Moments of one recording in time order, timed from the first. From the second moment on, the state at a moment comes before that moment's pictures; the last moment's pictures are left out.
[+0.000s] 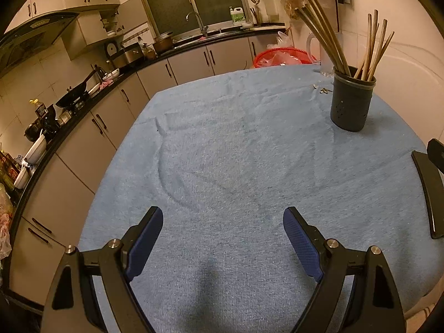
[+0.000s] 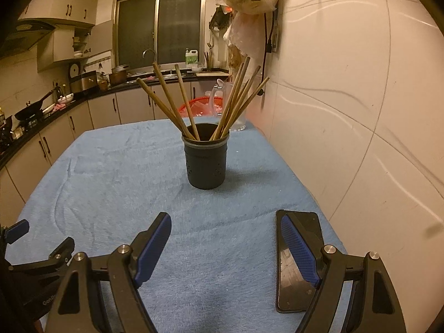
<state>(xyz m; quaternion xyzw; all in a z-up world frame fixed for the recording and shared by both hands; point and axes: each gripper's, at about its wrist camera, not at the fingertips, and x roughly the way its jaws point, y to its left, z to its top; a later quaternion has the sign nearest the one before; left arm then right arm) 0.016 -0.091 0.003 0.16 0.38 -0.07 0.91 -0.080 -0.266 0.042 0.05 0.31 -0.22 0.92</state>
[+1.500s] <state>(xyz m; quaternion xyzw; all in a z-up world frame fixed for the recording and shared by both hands) 0.015 -0.090 0.001 0.16 0.38 -0.08 0.91 -0.073 -0.264 0.032 0.06 0.32 -0.22 0.92</state>
